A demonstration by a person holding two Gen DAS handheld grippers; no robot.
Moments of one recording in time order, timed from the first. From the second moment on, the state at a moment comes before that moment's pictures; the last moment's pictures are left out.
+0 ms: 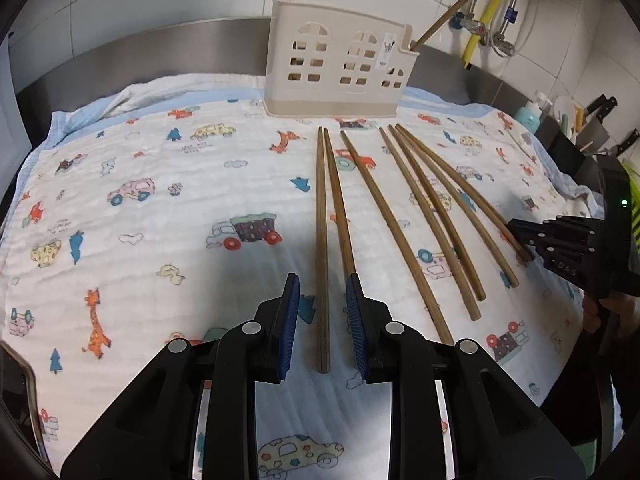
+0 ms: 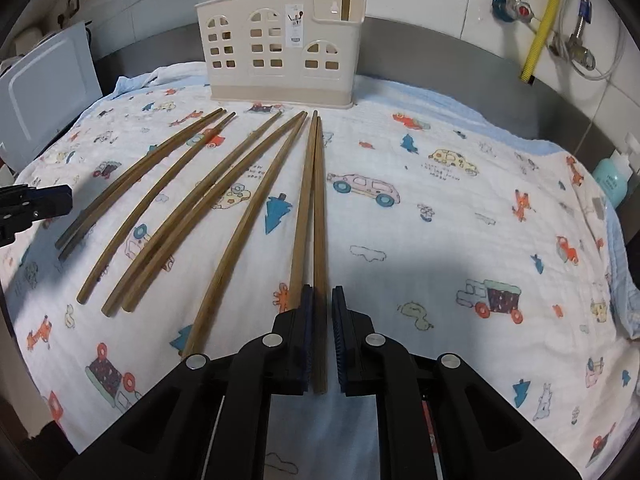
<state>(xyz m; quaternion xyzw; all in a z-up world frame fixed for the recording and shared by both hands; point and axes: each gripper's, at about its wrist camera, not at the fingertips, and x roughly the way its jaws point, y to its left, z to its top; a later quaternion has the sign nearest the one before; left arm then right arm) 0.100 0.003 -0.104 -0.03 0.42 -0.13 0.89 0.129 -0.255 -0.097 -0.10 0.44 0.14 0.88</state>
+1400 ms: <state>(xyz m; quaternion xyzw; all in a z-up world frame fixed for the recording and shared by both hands) 0.097 0.005 -0.061 -0.04 0.35 -0.12 0.93 0.109 -0.255 -0.023 -0.06 0.36 0.14 0.92</state>
